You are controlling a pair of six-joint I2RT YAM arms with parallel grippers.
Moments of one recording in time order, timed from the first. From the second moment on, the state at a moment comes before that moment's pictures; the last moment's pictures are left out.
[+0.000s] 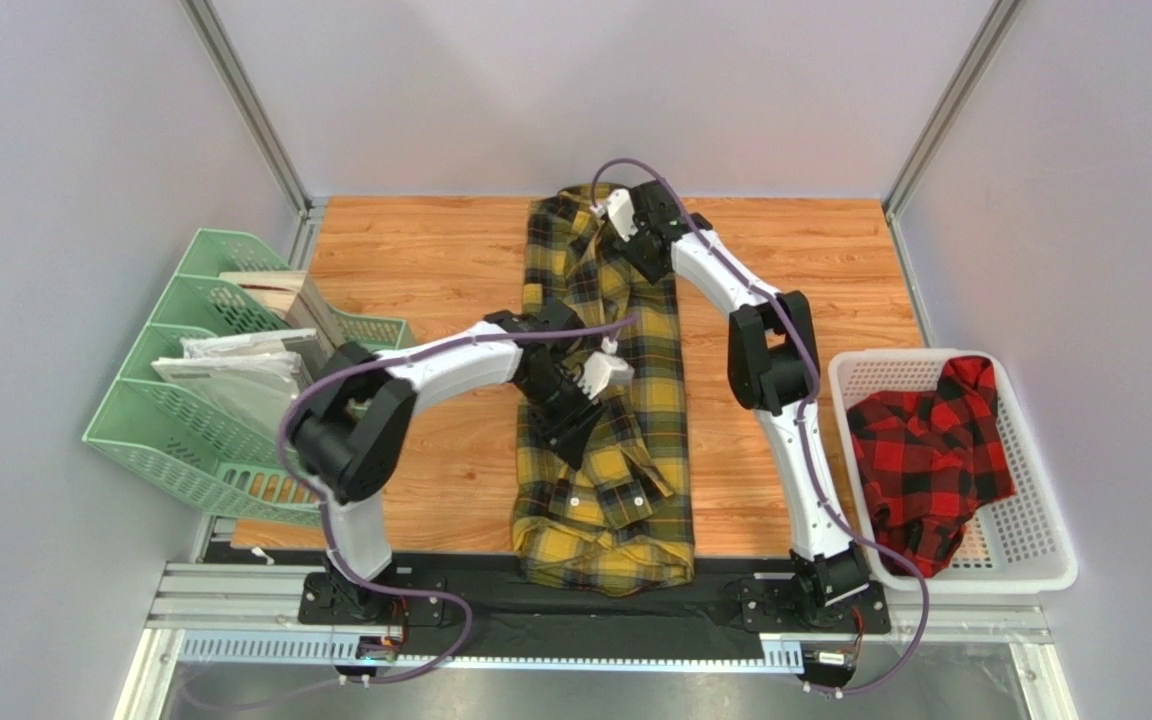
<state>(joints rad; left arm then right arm) -0.70 1.90 1.25 -0.78 0.60 0.25 0.37 2.55 2.26 -0.59 0.18 -0.53</state>
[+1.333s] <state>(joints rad) -1.19 0.84 0.42 -0.53 0.22 0.97 0.88 0.57 0.29 -0.77 -0.56 -1.23</state>
